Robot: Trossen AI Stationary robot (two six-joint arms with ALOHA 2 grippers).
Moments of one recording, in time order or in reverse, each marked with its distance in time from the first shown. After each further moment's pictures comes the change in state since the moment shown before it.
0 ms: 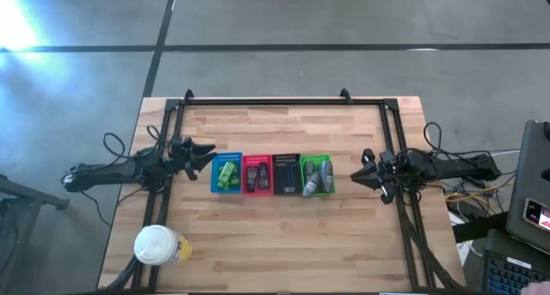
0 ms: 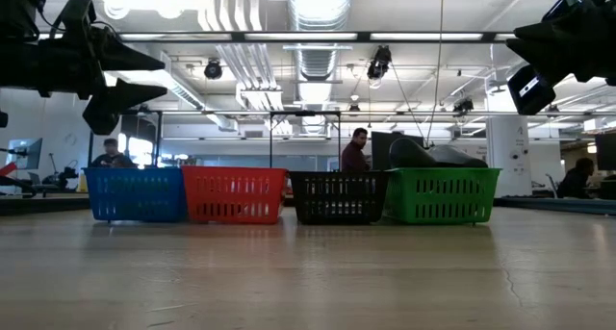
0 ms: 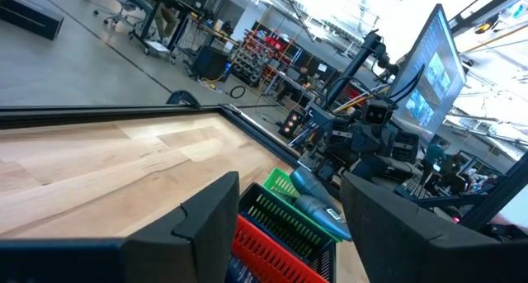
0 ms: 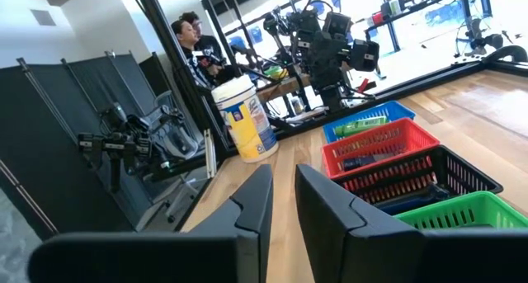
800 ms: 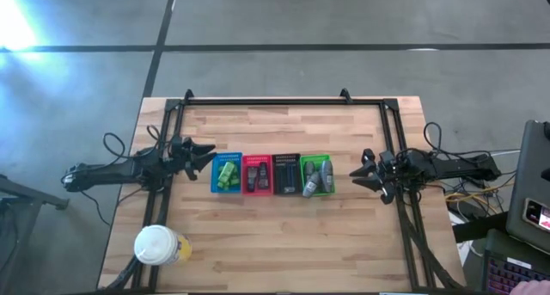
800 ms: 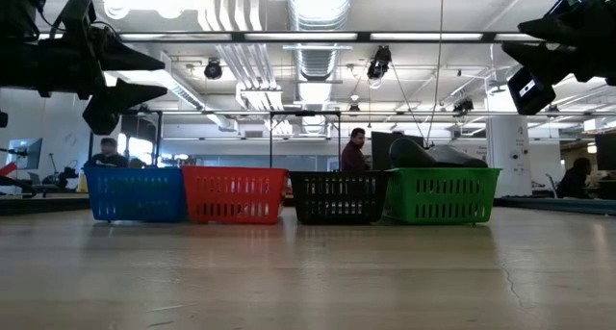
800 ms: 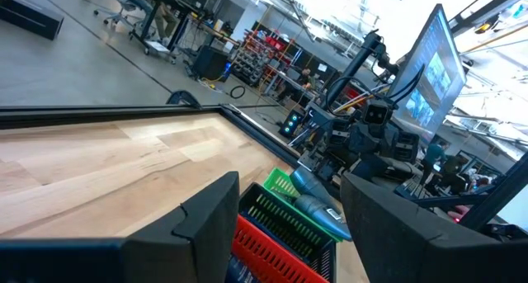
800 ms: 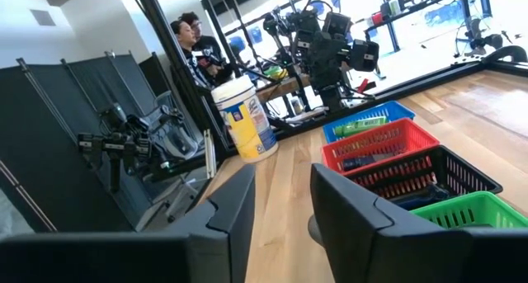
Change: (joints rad) left arm 0.000 0.000 0.000 0.000 0.000 0.000; right arm 0.000 0.000 0.000 0.000 0.001 0.000
